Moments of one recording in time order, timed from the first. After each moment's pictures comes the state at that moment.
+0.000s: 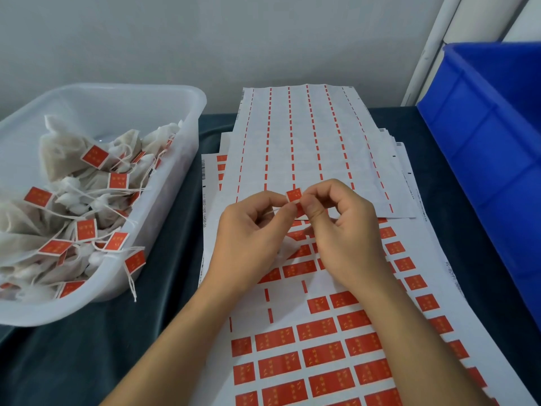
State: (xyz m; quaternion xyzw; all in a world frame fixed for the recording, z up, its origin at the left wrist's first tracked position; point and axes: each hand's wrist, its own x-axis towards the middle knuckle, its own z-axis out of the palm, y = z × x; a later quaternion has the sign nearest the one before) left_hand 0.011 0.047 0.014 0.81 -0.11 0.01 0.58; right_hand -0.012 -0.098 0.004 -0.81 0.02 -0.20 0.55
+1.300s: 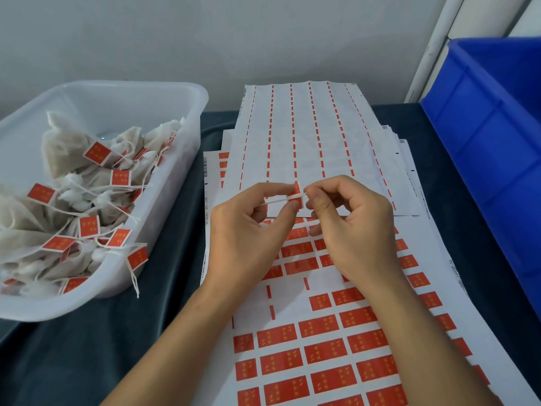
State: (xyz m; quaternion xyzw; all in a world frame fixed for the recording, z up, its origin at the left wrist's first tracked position) left_hand 0.009 0.049 0.010 0.84 -0.14 0.16 0.50; right_hand -0.015 -0.101 0.012 -0.83 0.04 -0.24 0.51
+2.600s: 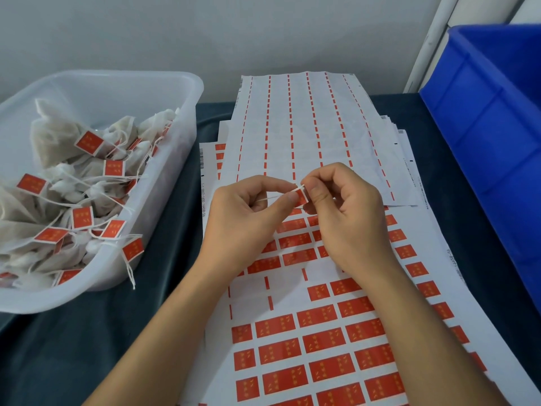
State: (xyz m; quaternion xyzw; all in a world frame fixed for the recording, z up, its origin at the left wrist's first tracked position) left_hand 0.021 0.054 0.011 0.83 -0.11 0.04 0.55; right_hand -0.012 -0.099 0.005 -0.82 0.02 -0.23 0.53
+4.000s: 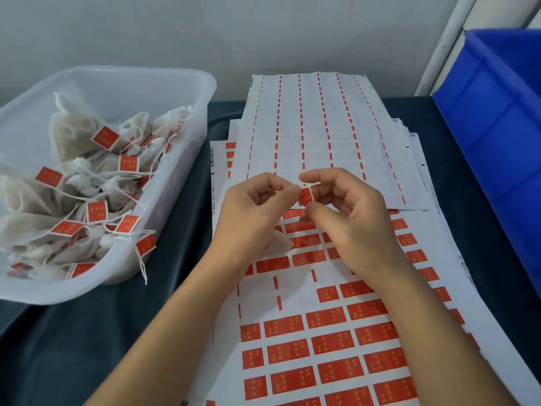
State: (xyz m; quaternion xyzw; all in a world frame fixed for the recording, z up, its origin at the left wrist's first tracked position) left_hand 0.019 0.056 0.020 0.78 -0.05 -0.05 0.62; right_hand -0.016 -0.101 0.009 -0.78 -0.03 -0.11 0.62
